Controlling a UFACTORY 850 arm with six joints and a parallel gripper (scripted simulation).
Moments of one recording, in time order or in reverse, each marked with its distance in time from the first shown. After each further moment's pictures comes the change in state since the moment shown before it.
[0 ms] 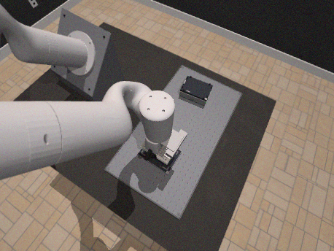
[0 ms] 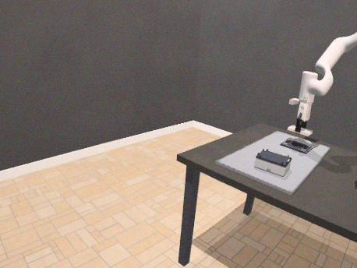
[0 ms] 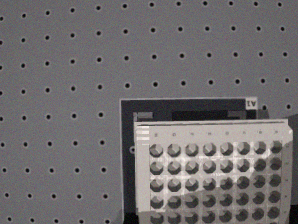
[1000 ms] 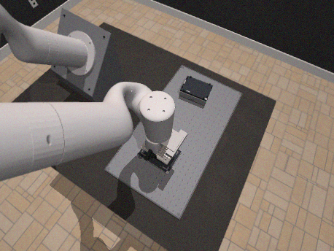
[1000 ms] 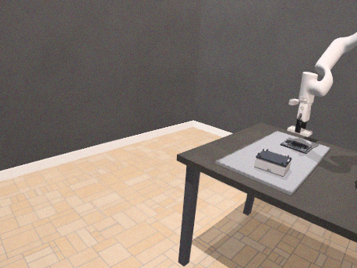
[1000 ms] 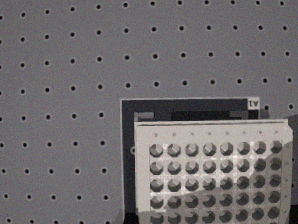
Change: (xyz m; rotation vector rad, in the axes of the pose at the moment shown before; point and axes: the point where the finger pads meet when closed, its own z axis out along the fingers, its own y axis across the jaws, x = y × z) arm 0.000 -0.001 0.003 0.000 0.000 0.000
